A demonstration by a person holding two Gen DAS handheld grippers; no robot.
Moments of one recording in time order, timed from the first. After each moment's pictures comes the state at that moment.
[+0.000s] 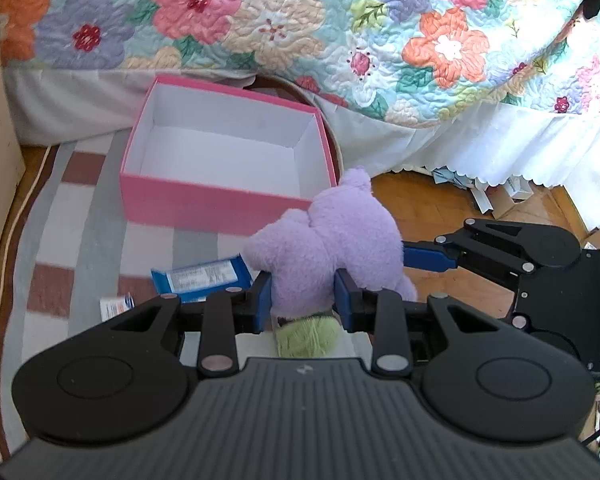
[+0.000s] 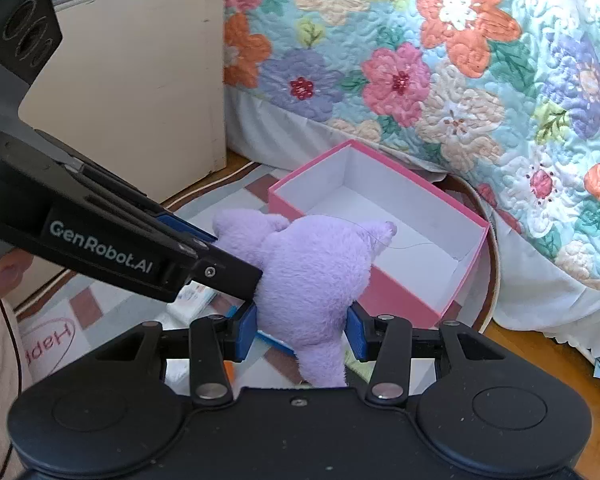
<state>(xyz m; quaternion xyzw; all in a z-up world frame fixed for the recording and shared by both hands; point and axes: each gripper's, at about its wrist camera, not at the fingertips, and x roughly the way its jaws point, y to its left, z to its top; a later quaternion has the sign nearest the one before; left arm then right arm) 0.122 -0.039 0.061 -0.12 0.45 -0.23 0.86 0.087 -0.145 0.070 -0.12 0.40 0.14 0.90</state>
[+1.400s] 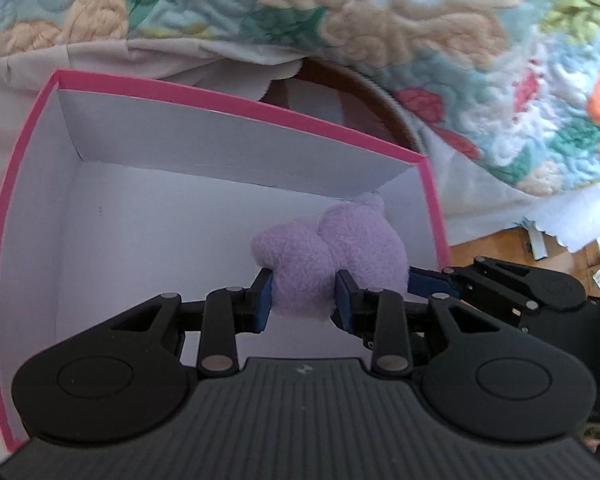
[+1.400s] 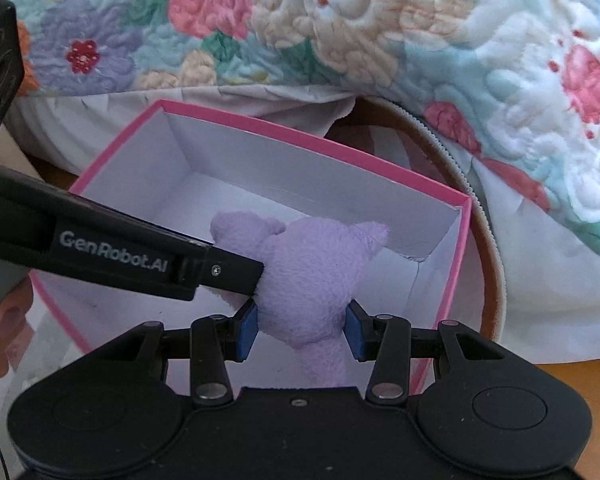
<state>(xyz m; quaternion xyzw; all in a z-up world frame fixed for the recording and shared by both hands) 0.407 -0.105 -0.080 -0.15 0.53 -0.23 0.80 0.331 -0.248 -0.057 0.00 0.49 0.05 0.87</state>
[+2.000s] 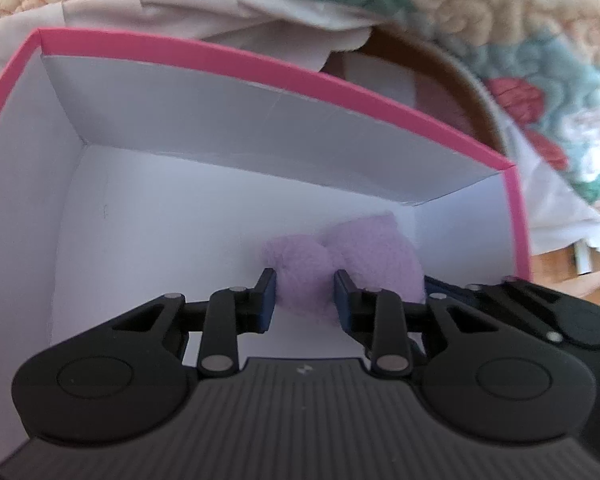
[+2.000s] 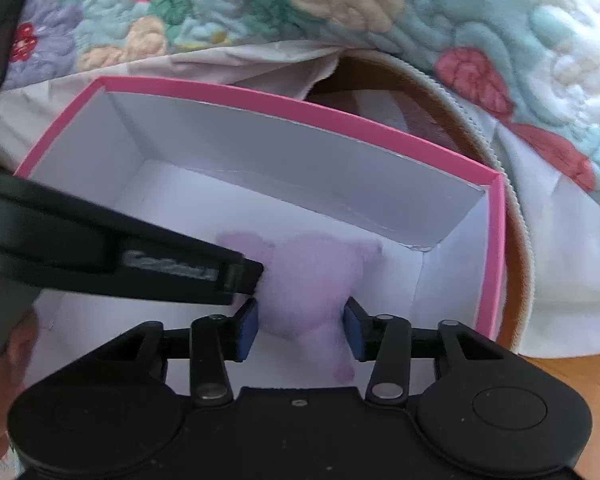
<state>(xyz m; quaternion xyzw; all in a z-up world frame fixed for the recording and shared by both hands) 0.434 -0.126 -0.122 -0.13 0.57 -0.17 0.79 0.365 -0.245 -0.092 0.01 0.51 0.01 0.86</state>
